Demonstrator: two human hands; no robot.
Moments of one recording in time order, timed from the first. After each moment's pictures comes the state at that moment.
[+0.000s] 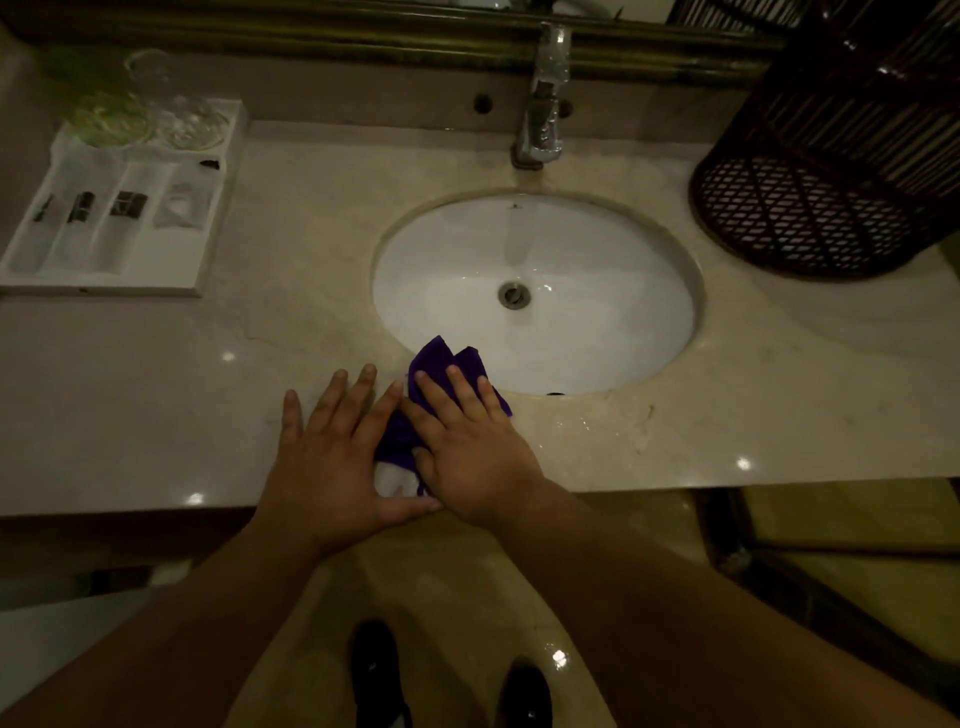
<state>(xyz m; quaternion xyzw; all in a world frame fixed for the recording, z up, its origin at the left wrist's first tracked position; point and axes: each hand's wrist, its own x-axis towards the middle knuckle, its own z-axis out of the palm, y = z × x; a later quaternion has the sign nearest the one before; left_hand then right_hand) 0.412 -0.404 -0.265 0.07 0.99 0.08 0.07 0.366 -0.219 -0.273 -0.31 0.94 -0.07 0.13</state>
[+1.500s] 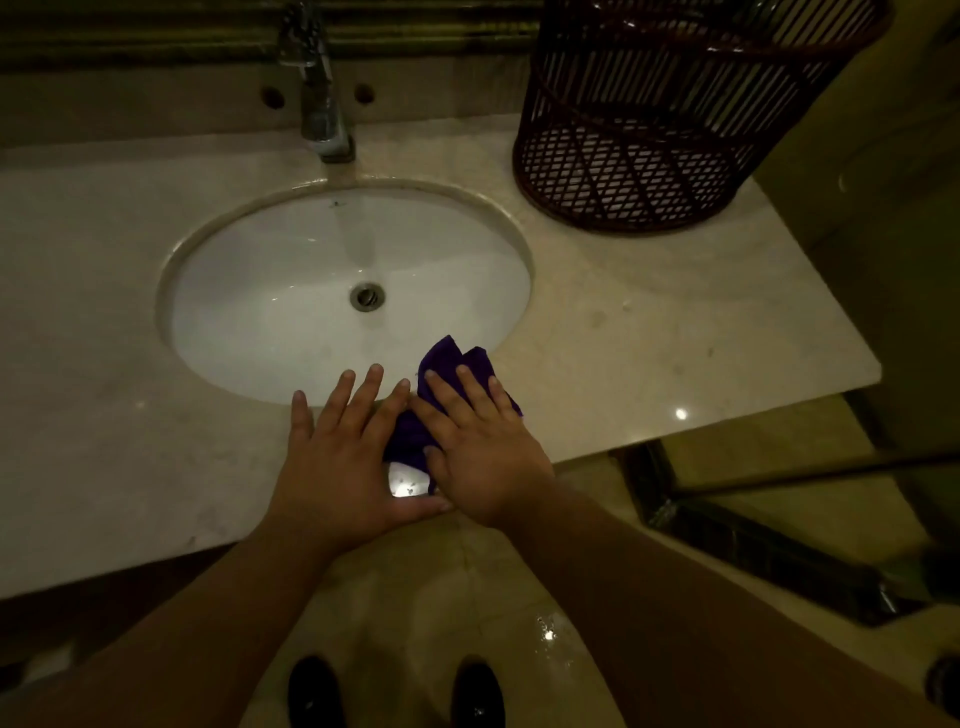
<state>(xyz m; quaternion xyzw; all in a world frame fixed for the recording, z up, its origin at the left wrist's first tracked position) 0.367 -0.209 -0.272 0.17 0.98 0.07 0.08 0.362 -0.016 -0.278 -0.21 0.97 -0.09 0.11</state>
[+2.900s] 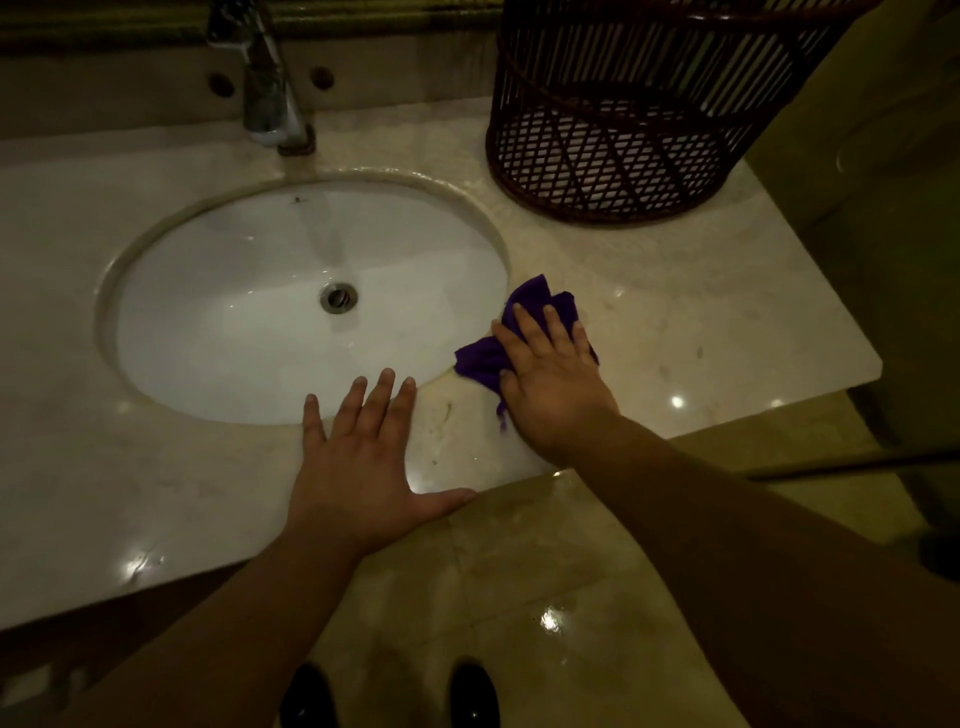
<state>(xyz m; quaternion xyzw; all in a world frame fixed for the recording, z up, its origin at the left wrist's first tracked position) 0.349 -0.157 -0.297 0.14 0.98 0.06 0.08 0.292 0.082 -0.283 -0.07 0.99 -0.07 0.10</state>
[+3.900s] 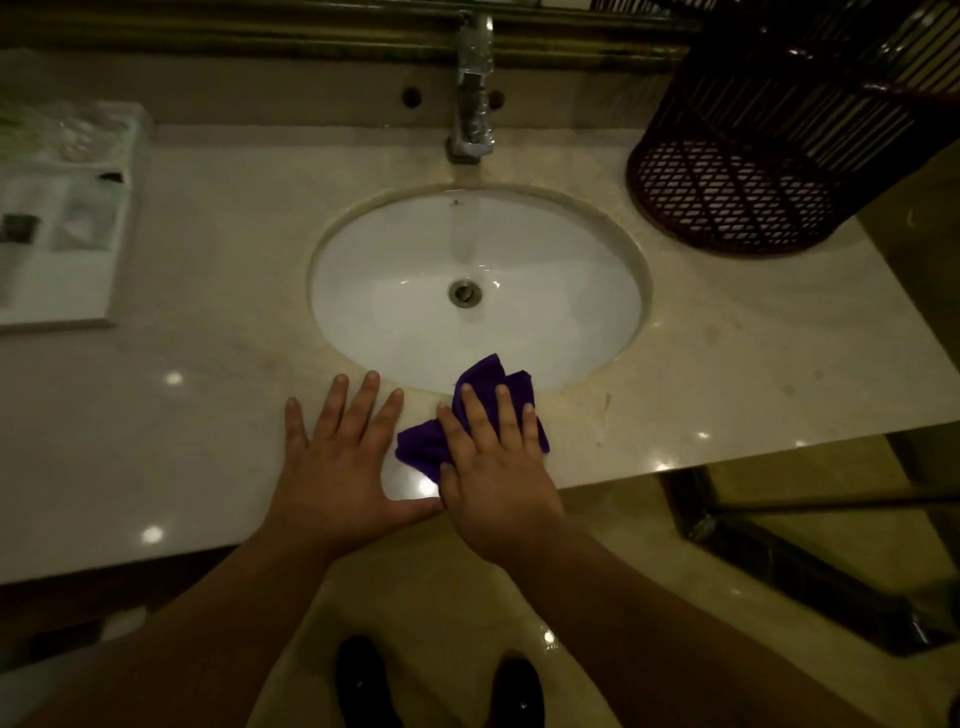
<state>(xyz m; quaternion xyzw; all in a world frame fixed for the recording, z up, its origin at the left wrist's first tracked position) 0.384 -0.368 -0.286 0.11 0.99 0.04 0.09 0.393 -0.172 -0.282 -0.15 0.98 -0.05 0.13</state>
